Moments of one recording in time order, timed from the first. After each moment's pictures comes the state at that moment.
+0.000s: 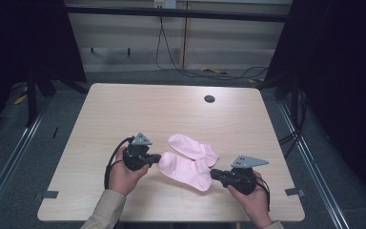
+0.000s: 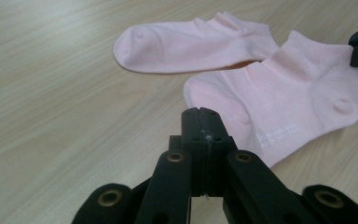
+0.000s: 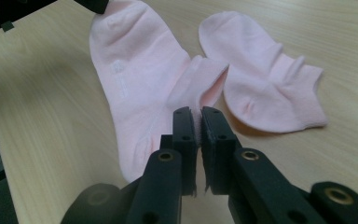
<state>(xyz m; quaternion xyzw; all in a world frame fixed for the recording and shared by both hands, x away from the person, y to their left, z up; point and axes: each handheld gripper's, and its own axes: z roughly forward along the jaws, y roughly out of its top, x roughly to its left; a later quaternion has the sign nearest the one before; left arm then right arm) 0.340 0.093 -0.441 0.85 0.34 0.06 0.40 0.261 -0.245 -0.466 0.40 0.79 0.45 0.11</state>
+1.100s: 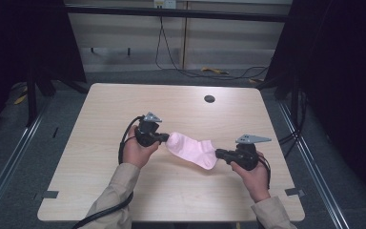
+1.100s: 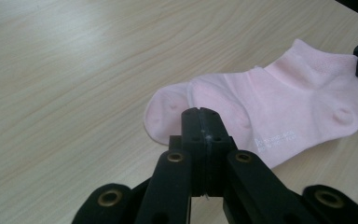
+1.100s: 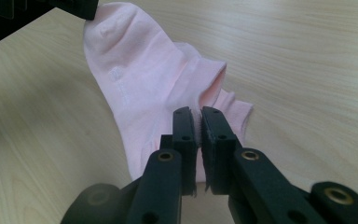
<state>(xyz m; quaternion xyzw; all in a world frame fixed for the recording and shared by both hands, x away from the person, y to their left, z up) 0.405 0.062 -0.436 0.84 0.34 0.07 0.41 0.320 -0.265 -0.455 0.45 0.77 0.44 0.12</state>
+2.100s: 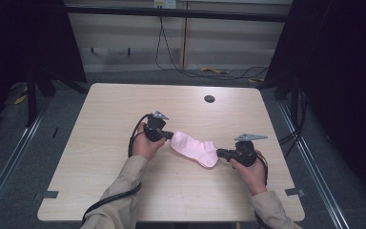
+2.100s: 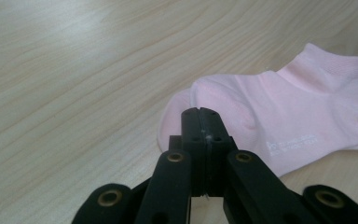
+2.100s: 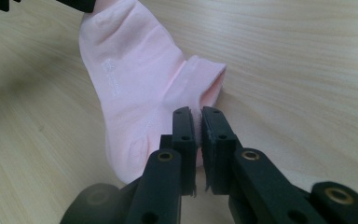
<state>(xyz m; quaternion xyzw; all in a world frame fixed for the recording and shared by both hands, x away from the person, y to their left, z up) 0.437 0.042 -0.467 0.85 0.35 0.06 0.39 0.342 -0.277 -0.484 0.48 0.77 0.42 0.10</state>
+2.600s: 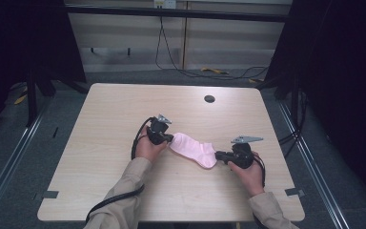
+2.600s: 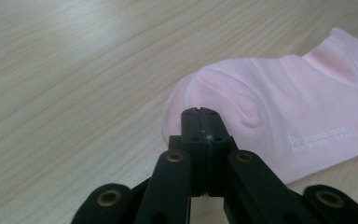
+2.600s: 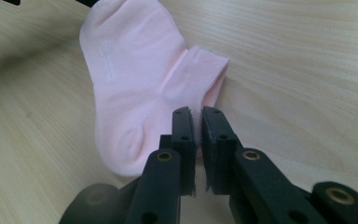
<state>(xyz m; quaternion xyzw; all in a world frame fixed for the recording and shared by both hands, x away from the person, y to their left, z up) 0.438 0.034 -0.486 0.86 0.34 0.08 0.36 0.341 -0.270 -0.492 0.47 0.78 0.40 0.11</state>
